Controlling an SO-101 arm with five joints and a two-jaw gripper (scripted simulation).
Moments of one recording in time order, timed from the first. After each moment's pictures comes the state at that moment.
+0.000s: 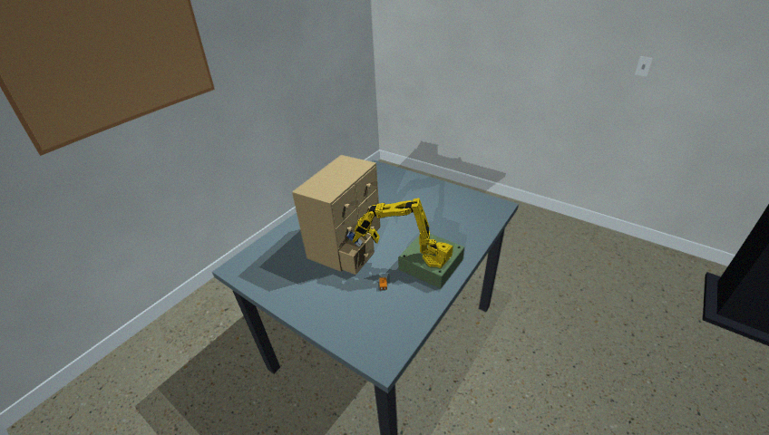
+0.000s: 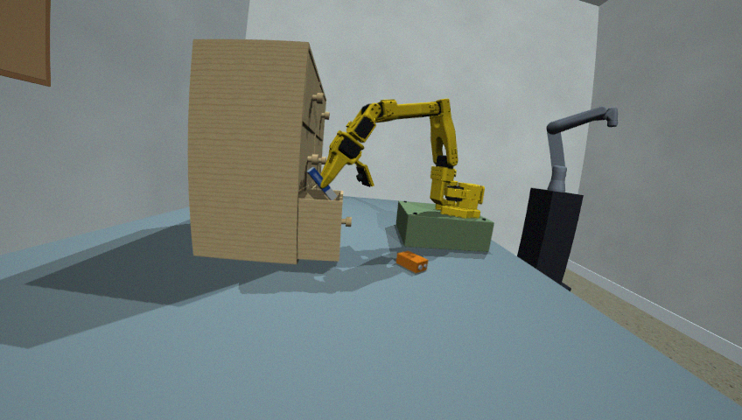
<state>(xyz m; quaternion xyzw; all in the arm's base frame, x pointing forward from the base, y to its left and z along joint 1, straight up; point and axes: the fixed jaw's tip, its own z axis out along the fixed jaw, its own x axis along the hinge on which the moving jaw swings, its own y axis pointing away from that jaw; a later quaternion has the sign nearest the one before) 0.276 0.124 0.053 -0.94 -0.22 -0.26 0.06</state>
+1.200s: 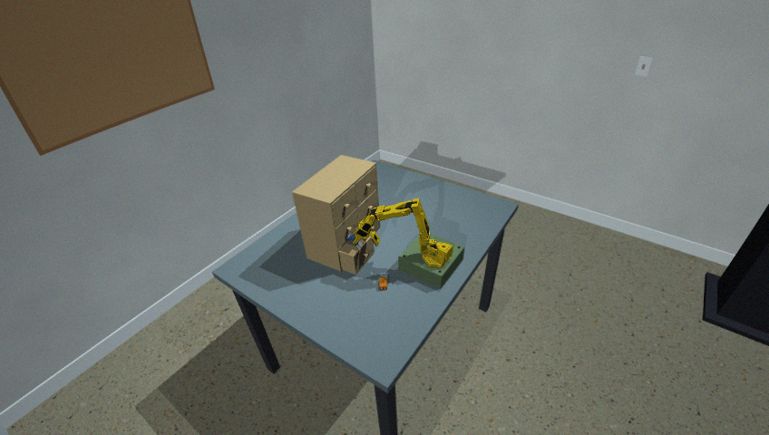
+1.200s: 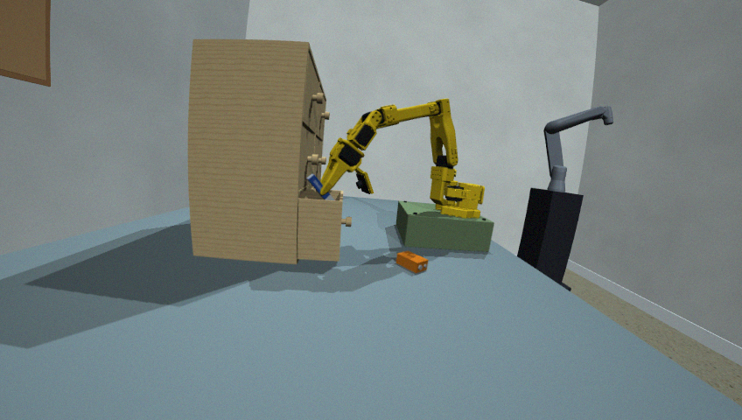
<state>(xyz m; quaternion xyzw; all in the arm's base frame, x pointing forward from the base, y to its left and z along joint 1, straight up) 0.276 0.124 0.041 -0.94 -0.22 -0.26 0.06</state>
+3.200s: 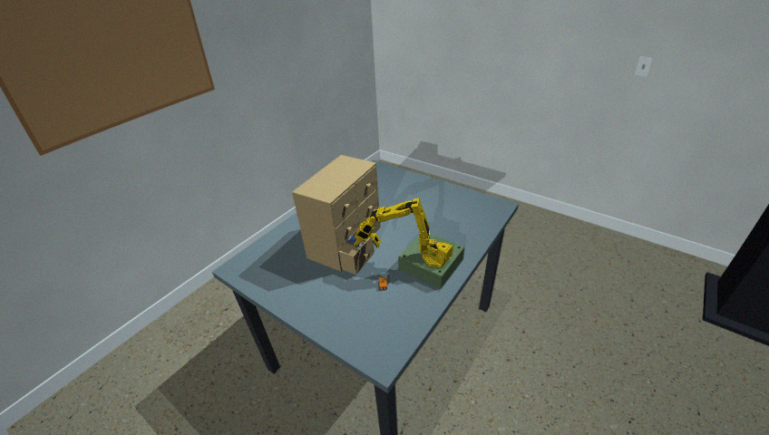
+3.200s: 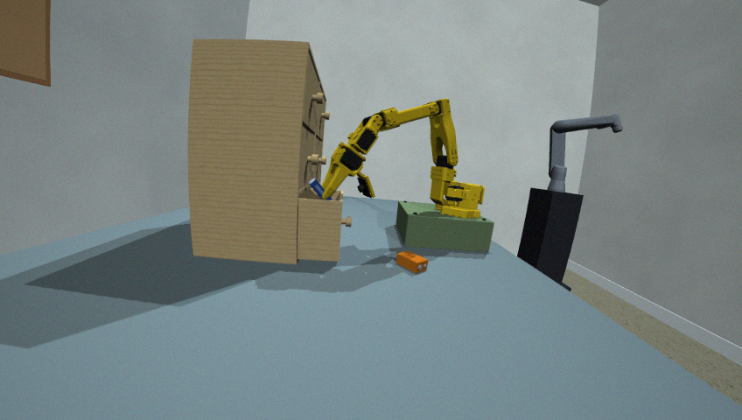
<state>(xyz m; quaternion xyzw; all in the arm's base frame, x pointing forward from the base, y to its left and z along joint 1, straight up) 0.272 0.124 0.033 -0.94 -0.22 -0.26 0.06</state>
